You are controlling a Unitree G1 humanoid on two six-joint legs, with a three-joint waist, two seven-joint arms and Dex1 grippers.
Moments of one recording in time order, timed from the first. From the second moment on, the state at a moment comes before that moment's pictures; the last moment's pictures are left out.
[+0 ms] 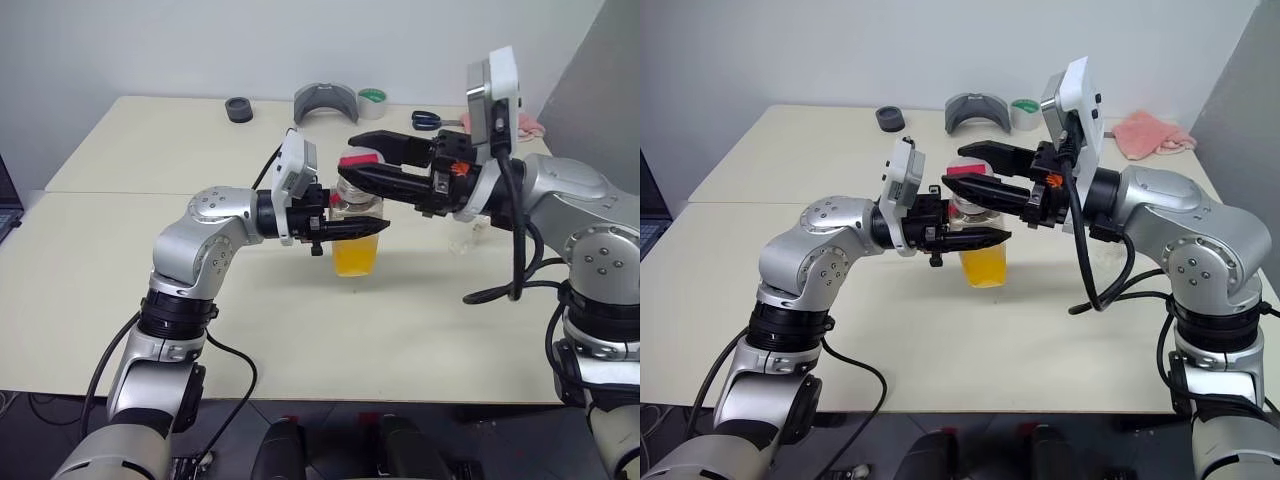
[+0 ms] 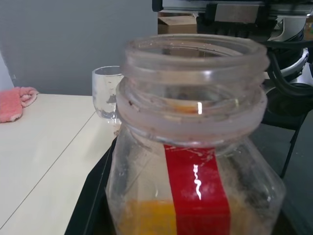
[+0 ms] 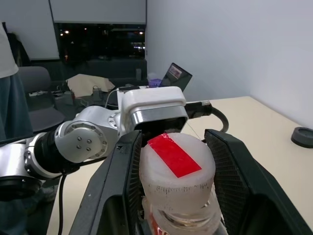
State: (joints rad) left arm -0.80 0.46 -0.09 -0.04 -0.55 0.56 -1.13; right arm -0.89 -0.56 -0.02 -0.40 0.92 0.89 0.64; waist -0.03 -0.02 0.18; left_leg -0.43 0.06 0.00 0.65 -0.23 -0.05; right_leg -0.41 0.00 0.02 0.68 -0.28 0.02
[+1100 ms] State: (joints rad) left arm -0.77 0.45 -0.09 -0.06 -0.55 0.56 -1.12; right arm 0.03 -0.41 -0.15 -0.74 0.54 0.76 -0.07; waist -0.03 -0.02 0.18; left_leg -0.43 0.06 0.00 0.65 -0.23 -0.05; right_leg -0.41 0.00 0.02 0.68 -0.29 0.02
